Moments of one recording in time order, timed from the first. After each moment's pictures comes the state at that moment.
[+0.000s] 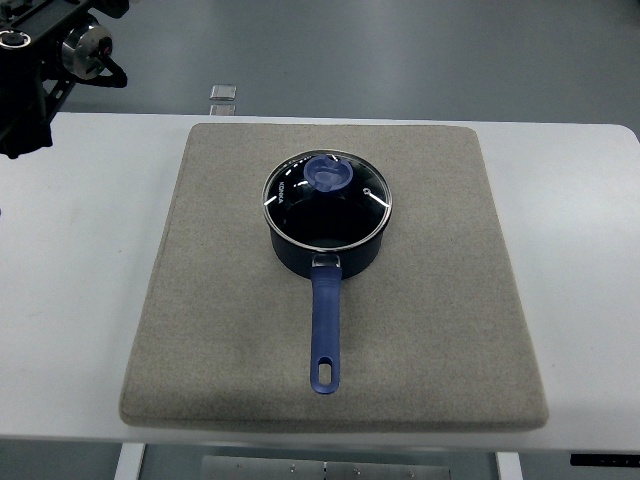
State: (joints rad) left arm -1.40 0.32 -0.28 -0.51 0.38 -0.25 -0.36; right arm 0.03 0.00 -0.02 0.20 0.01 0.00 0.06
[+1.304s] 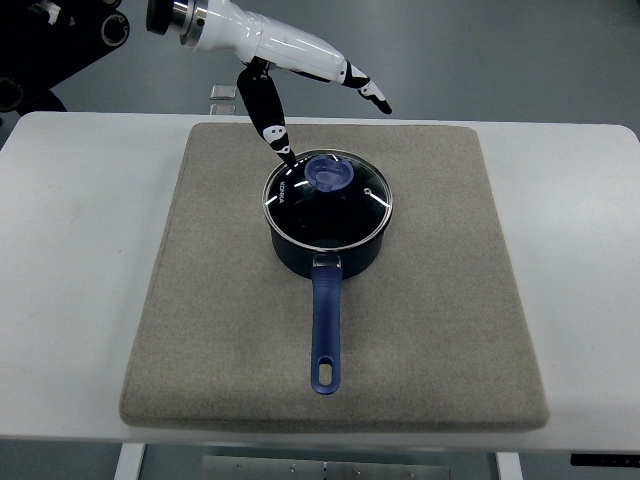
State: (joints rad) left arm -1.56 0.48 -0.19 -1.02 1.57 -0.59 -0.61; right arm 0.03 0.00 -0.02 0.20 0.01 0.00 0.06
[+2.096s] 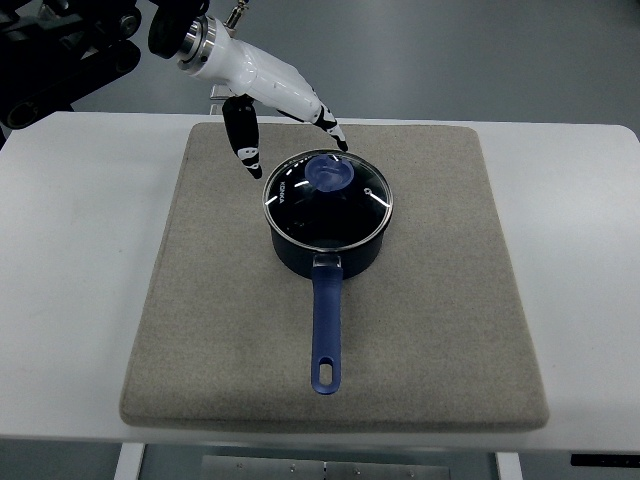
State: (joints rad) left arm -1.59 0.46 -0.08 -1.02 1.75 -0.58 -0.61; right arm 0.03 0.00 -0.02 0.20 0.01 0.00 0.06
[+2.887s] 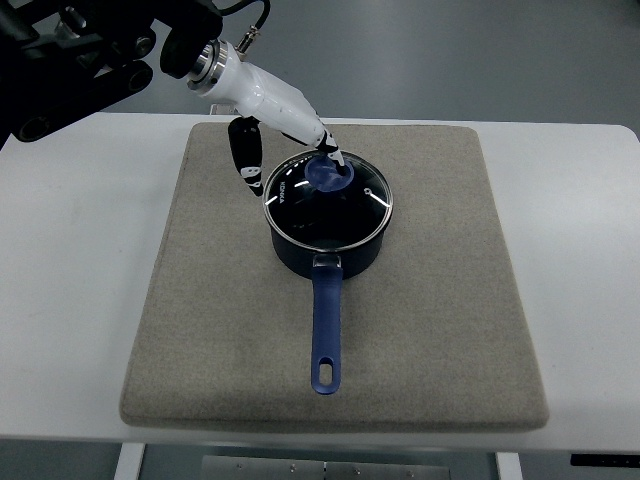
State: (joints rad) left arm -1.59 0.44 -0.02 -1.04 1.74 -0.57 -0.61; right arm 0.03 0.00 -0.02 0.20 0.01 0.00 0.06
